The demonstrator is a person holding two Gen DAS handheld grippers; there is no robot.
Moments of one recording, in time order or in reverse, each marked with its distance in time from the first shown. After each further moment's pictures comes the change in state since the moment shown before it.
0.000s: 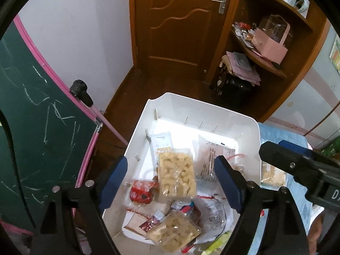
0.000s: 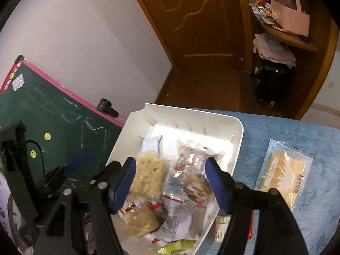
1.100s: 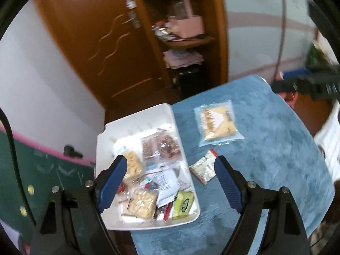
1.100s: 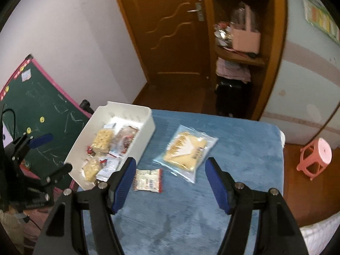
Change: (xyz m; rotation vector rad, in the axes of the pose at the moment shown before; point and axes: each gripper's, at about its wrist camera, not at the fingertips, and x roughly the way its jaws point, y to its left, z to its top) left arm -0.121 -0.181 -0.089 0.619 -0.093 0.010; right arm -0.189 -0.140 -0.091 -0.021 -0.117 -0.149
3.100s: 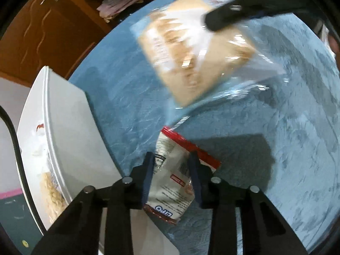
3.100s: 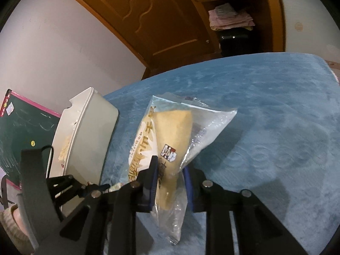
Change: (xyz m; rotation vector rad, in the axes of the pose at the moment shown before) left arm 0.231 -0.099 -0.001 0.301 0.369 -0.151; right arm 0.195 -0.091 -0.039 0.246 0.100 0.180
